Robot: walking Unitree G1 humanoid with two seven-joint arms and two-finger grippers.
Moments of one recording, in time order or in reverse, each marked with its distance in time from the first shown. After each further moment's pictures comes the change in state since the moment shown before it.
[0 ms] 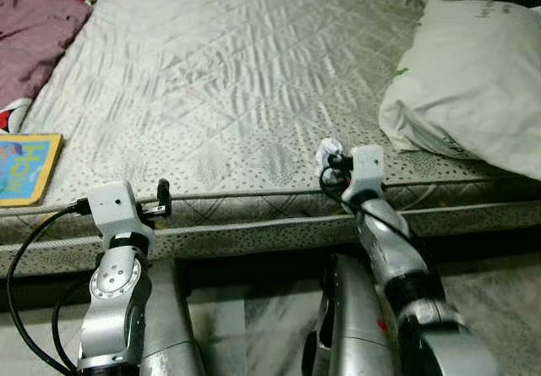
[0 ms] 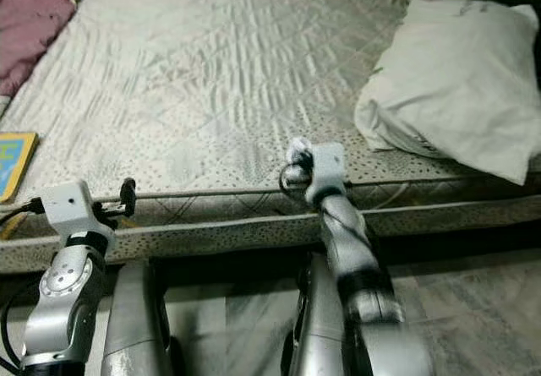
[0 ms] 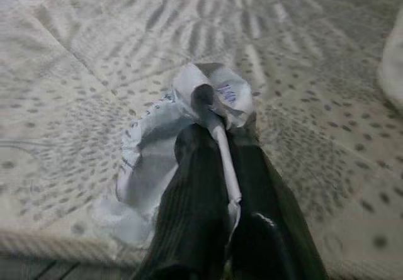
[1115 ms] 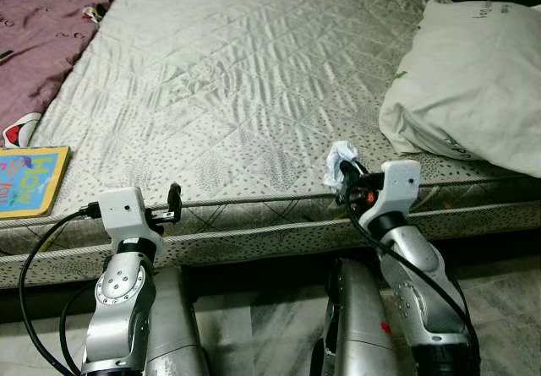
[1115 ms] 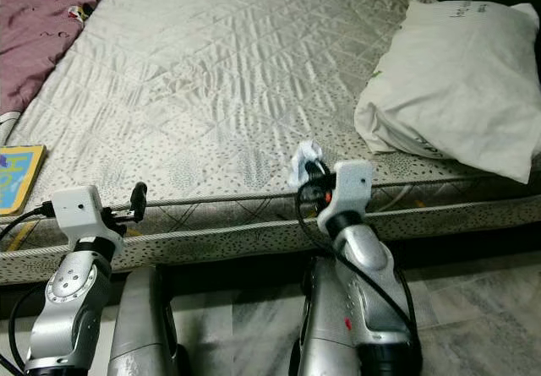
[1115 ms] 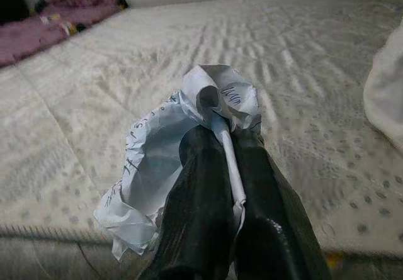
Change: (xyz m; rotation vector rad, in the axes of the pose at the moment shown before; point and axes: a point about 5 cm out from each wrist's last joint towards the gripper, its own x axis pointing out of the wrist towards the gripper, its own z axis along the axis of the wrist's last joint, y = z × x) left arm -0.006 -0.008 -0.010 -0.022 0.007 -0.081; right arm -0.055 0.010 0.042 0.090 -0.108 0.037
